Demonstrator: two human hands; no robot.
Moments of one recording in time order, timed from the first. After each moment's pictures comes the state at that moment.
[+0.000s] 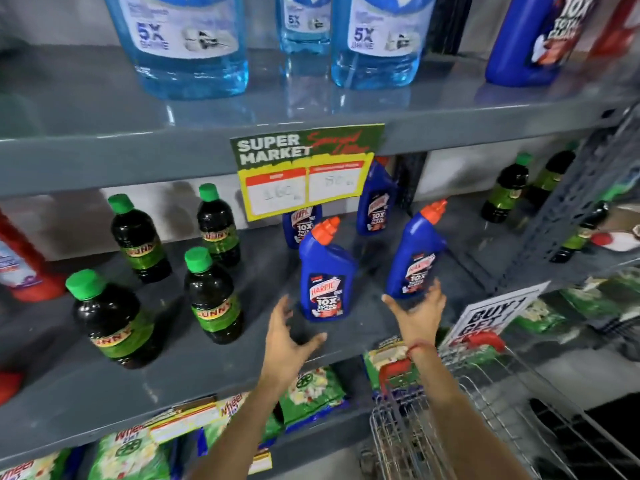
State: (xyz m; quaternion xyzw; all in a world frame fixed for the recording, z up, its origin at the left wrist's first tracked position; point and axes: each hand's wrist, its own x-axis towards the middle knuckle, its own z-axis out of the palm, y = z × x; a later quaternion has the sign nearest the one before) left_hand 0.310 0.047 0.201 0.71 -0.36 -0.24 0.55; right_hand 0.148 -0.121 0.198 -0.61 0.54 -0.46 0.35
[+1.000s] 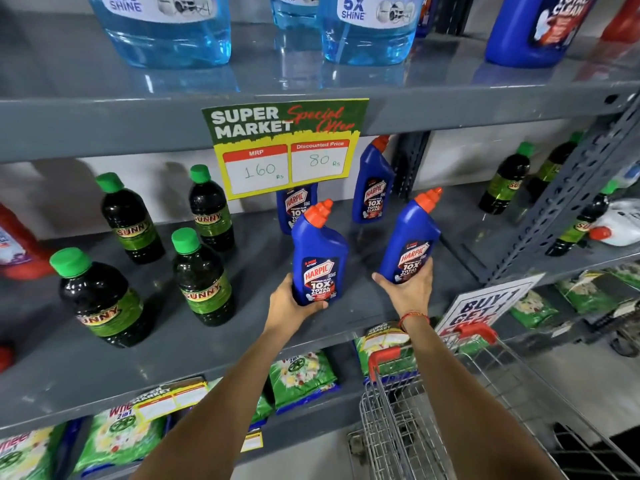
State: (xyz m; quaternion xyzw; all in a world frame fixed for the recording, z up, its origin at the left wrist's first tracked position) left_hand 0.325 0.003 0.200 0.74 -0.36 -0.26 0.51; right_hand 0.152 -0.147 0.206 -0.62 0.56 -0.40 0.36
